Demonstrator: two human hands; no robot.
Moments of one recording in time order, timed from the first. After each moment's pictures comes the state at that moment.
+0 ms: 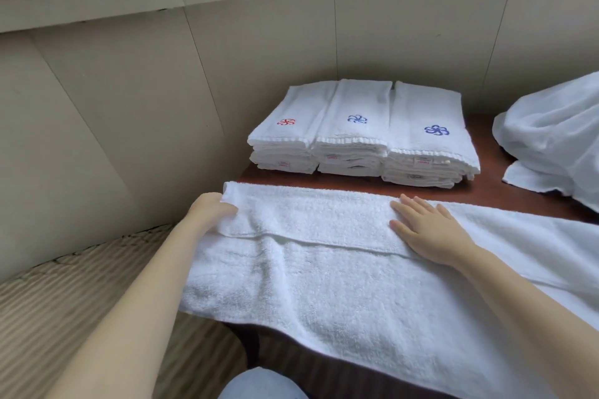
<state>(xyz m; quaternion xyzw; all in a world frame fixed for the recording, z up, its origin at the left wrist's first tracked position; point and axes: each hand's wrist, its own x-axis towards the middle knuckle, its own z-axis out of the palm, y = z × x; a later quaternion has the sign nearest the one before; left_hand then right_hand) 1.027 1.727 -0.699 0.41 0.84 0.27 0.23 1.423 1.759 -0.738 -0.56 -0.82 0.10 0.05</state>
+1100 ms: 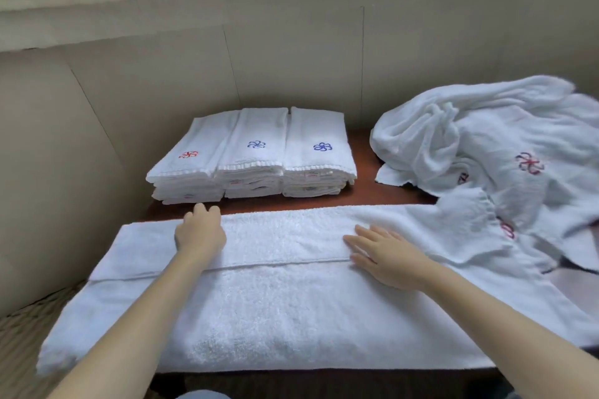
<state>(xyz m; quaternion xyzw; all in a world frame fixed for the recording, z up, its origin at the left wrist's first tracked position) 1.190 1.734 -0.684 0.63 0.77 0.04 -0.06 1.515 1.685 -0.723 -0.57 -0.81 0.10 0.00</state>
